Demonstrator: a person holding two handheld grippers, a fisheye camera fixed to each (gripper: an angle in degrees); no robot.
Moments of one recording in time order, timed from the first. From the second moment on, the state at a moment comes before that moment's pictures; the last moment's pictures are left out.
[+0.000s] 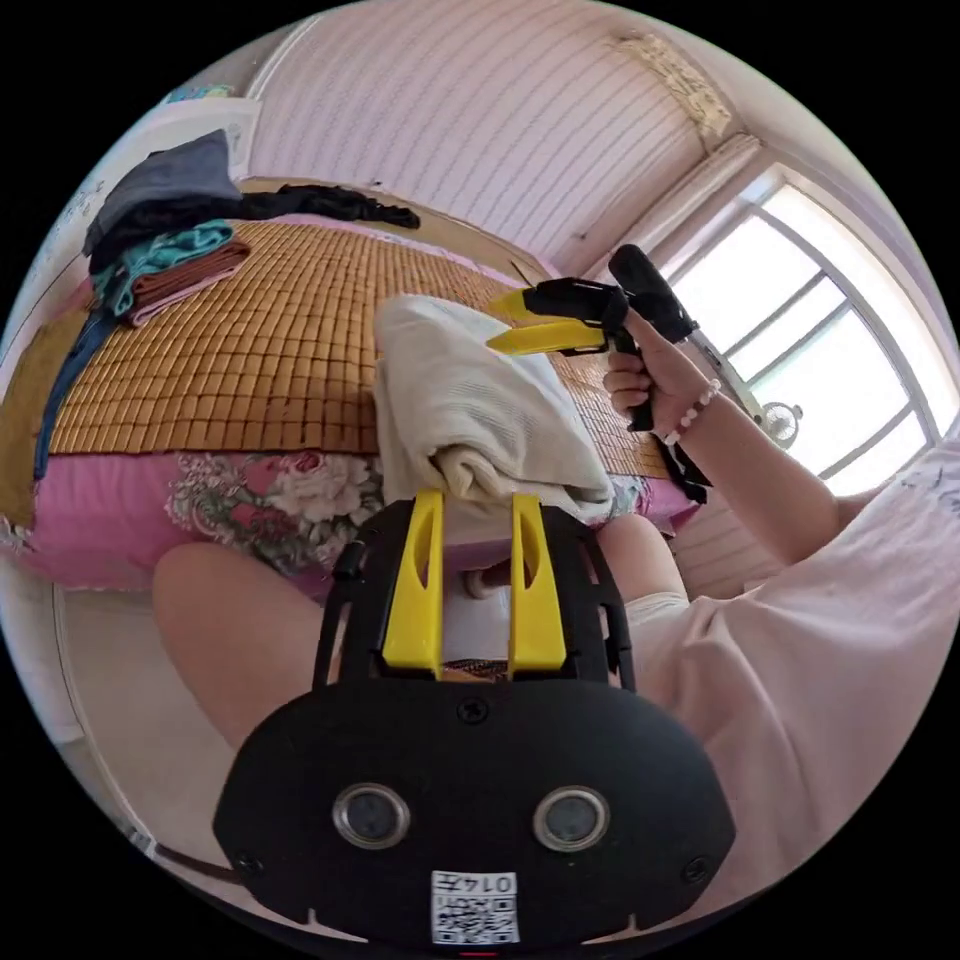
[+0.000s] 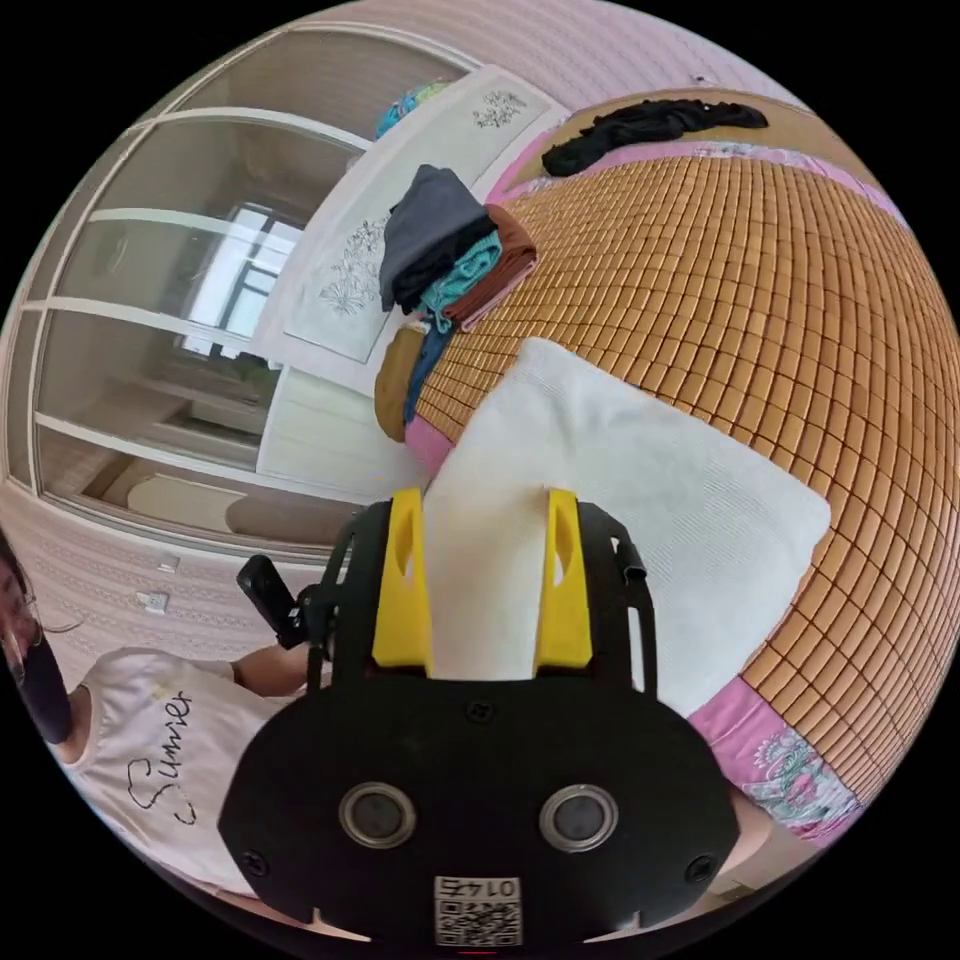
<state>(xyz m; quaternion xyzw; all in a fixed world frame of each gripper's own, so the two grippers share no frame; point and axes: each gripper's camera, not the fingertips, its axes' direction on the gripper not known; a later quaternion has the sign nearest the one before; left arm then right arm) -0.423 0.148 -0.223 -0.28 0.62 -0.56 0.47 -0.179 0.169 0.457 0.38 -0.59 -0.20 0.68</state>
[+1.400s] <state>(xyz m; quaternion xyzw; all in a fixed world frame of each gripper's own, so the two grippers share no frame) -0.222 0.176 -0.122 -0.34 0.63 -0.55 0.42 -0.091 0.144 0.699 0.33 -0.71 -0.02 0.62</state>
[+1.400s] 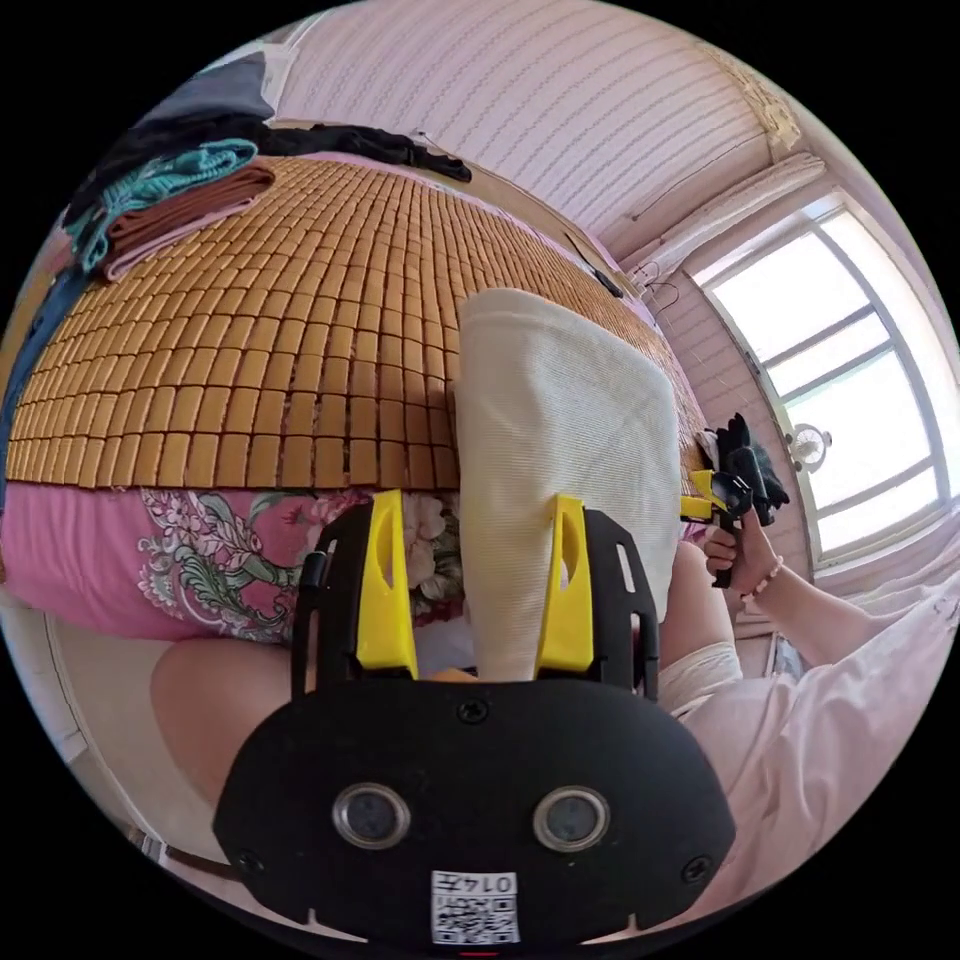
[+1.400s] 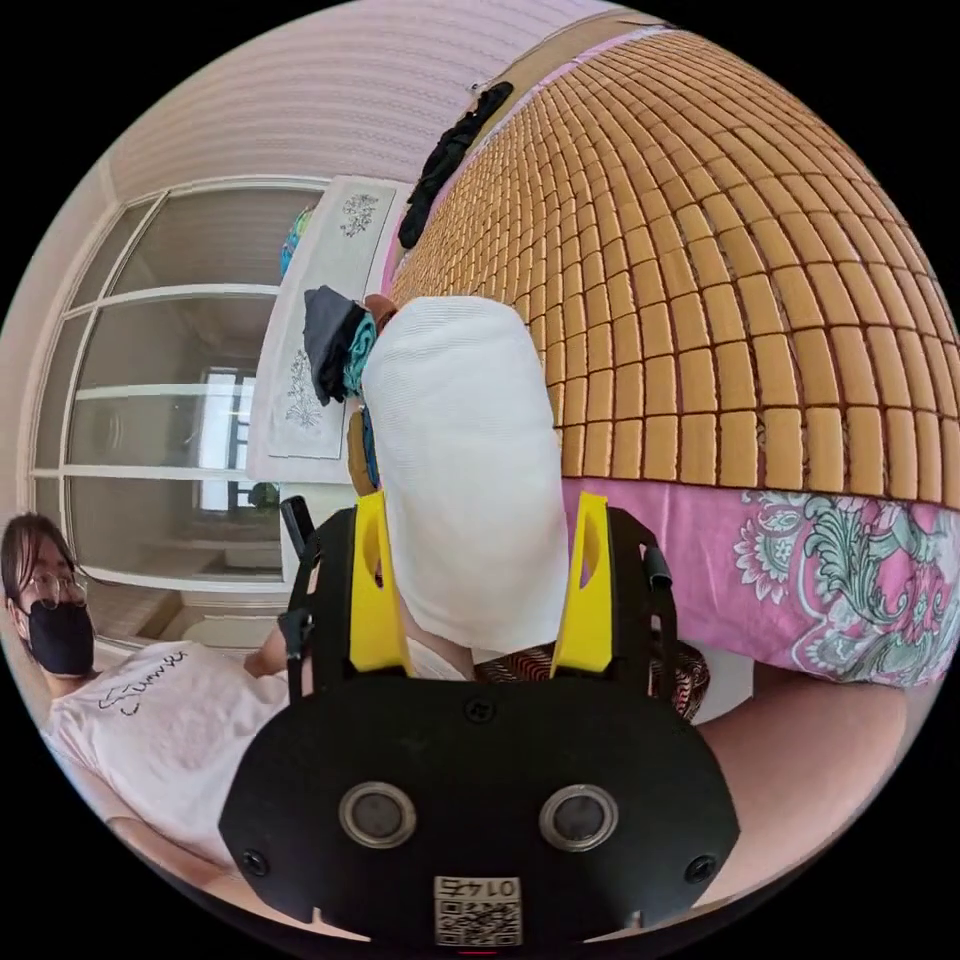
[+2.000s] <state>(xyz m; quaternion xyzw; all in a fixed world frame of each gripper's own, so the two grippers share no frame) -0.129 0.104 -0.086 -0.28 0.74 -0.48 0.37 -0.057 0.106 0.802 0.24 -0.78 -0.09 0.57</state>
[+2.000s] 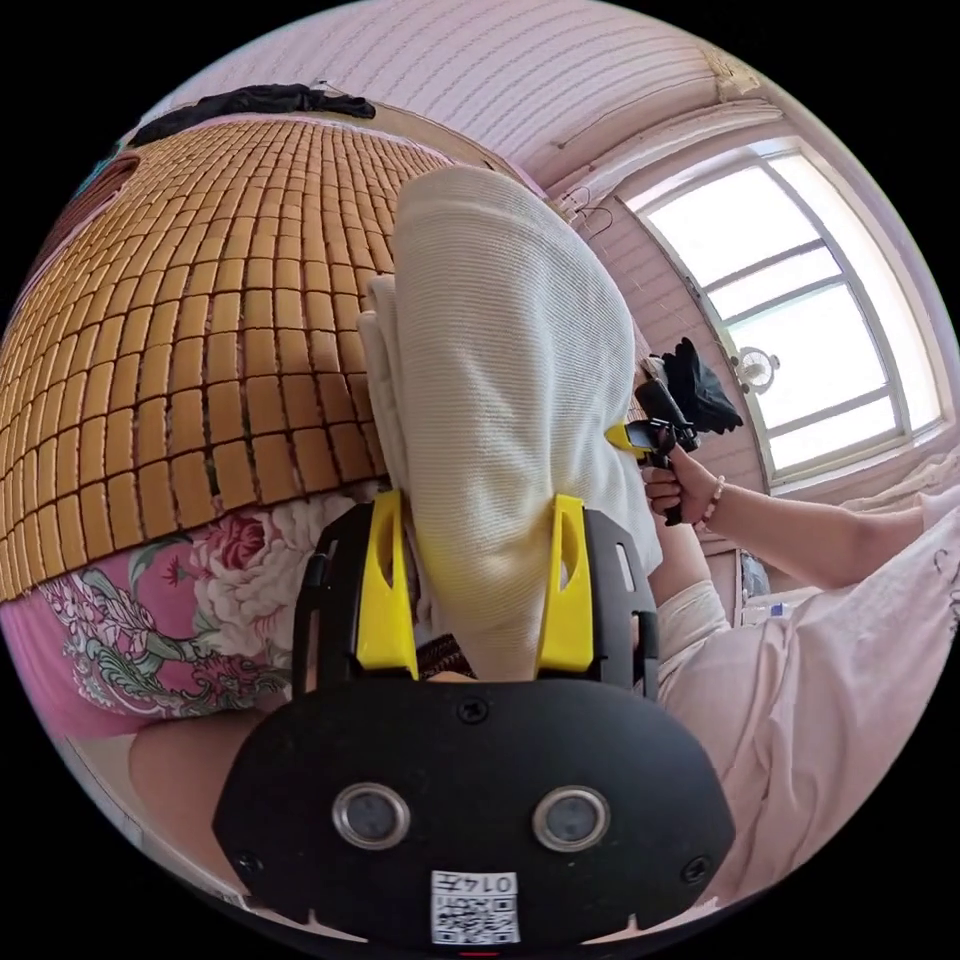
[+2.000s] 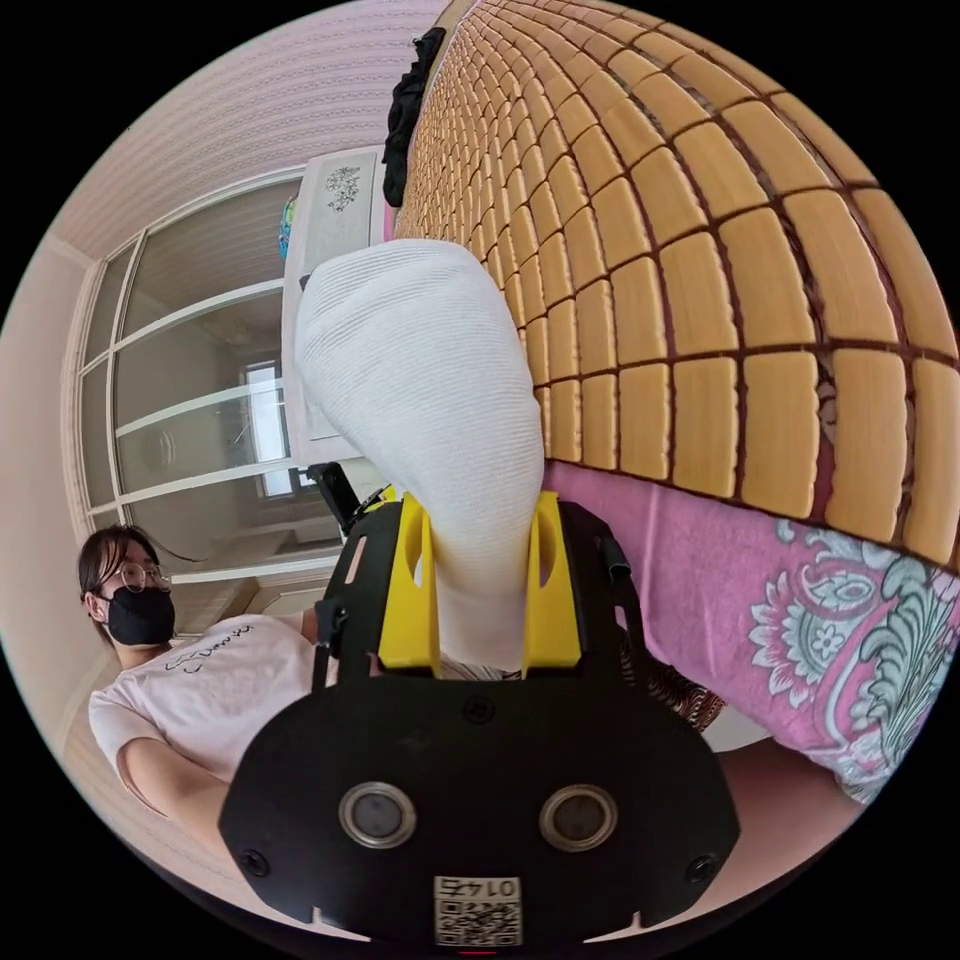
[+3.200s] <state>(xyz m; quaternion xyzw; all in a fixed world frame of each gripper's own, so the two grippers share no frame) -0.174 -0.347 -0.024 -0.02 0.84 -0.48 0.25 0.236 0.469 0.919 0.44 -0.63 -0.03 0.64</state>
